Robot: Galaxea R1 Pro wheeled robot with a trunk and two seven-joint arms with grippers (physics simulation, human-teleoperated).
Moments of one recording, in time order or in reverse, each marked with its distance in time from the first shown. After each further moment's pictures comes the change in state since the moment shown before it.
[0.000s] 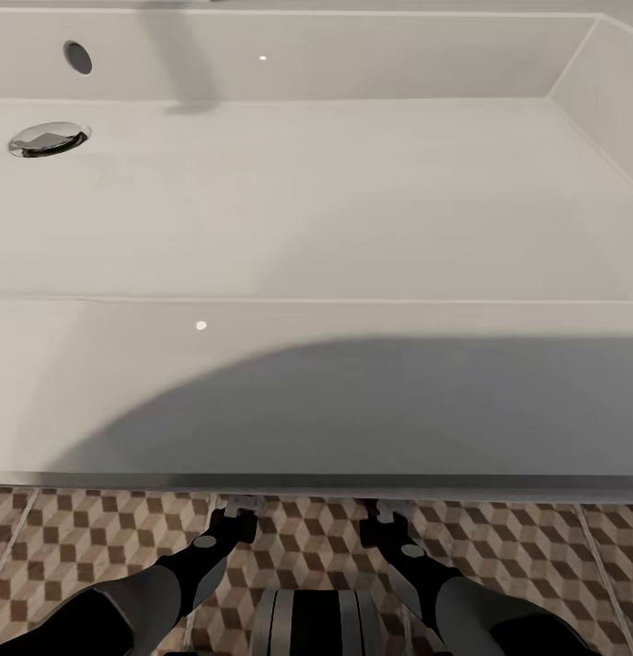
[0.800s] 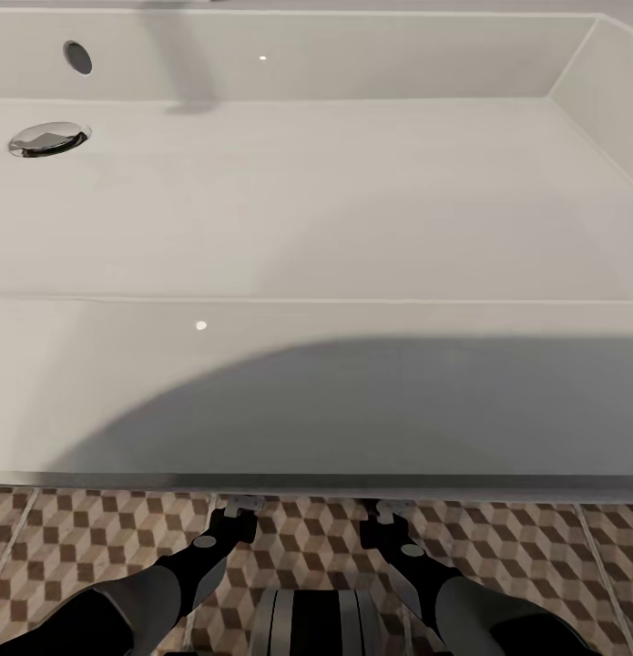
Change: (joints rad) left arm 0.000 0.000 0.000 0.000 -0.001 -0.002 0.000; right arm 0.000 0.000 -0.001 0.000 -0.002 0.018 0.000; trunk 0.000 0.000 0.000
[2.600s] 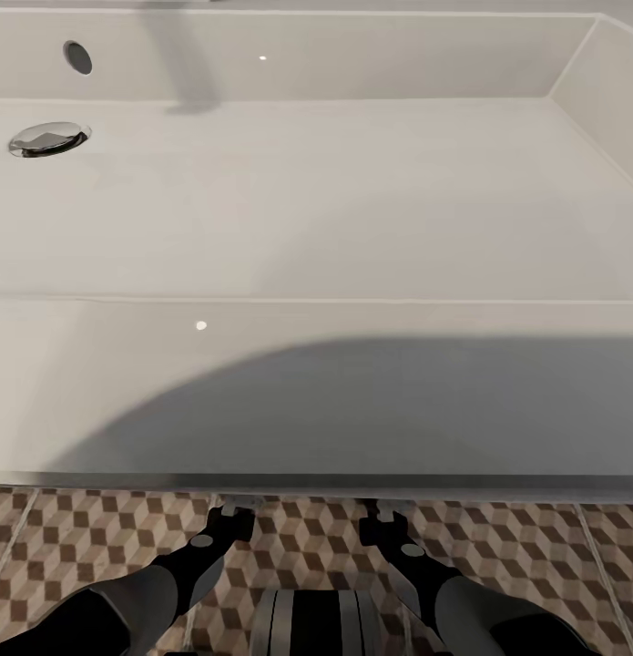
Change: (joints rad) left arm 0.000 0.012 -0.002 -0.006 -0.001 -0.004 0.000; right arm 0.000 0.001 0.003 -0.003 -0.021 -0.028 0.003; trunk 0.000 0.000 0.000
